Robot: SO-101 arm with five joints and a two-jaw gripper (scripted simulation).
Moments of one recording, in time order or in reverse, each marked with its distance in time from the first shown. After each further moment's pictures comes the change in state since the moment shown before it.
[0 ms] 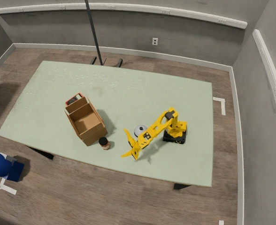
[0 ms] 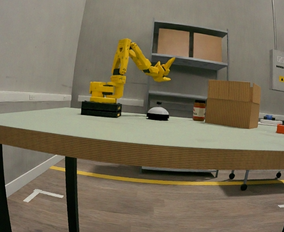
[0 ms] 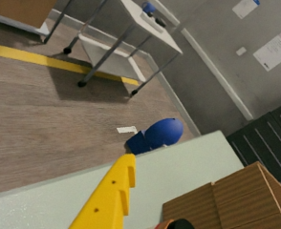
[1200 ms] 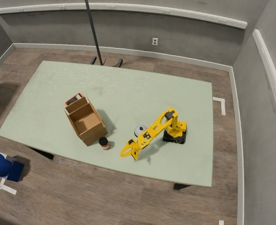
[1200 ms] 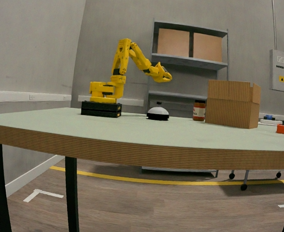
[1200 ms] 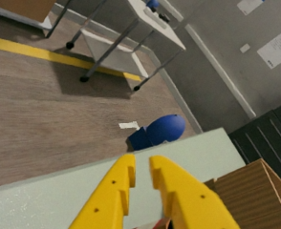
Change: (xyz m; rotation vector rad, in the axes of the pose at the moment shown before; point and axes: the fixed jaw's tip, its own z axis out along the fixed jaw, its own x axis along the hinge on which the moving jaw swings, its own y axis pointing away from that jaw) arm 0.004 0.002 0.000 -0.017 0.021 -0.007
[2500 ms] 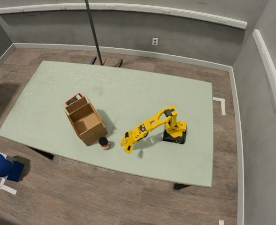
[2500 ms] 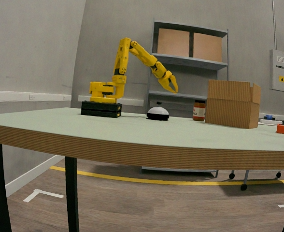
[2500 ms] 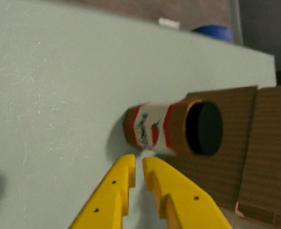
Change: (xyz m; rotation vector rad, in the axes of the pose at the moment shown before) arm 0.091 0.000 -0.027 -0.307 0.471 -0.187
